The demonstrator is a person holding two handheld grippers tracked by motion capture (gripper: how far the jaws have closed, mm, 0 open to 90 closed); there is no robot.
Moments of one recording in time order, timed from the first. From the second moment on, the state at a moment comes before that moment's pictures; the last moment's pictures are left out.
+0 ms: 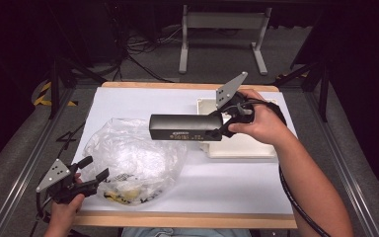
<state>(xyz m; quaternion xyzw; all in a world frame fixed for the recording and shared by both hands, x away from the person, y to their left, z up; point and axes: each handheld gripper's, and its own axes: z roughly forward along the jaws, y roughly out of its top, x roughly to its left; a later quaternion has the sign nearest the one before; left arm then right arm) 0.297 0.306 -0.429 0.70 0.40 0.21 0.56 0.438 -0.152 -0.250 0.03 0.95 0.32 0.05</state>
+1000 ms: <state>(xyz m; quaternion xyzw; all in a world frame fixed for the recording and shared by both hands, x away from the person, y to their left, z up) 0.295 0.306 -0.430 0.70 0.40 0.22 0.54 0.449 -0.254 -0.234 0.09 0.95 0.29 0.11</state>
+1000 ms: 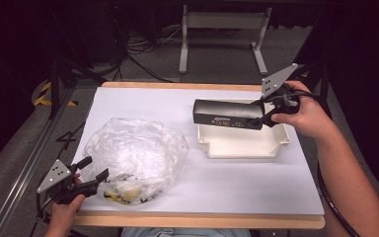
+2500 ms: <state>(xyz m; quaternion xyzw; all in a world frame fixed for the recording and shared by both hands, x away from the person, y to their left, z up) 0.295 0.305 -0.431 0.70 0.41 0.23 0.54 0.496 -0.302 -0.321 0.16 0.95 0.25 0.10</state>
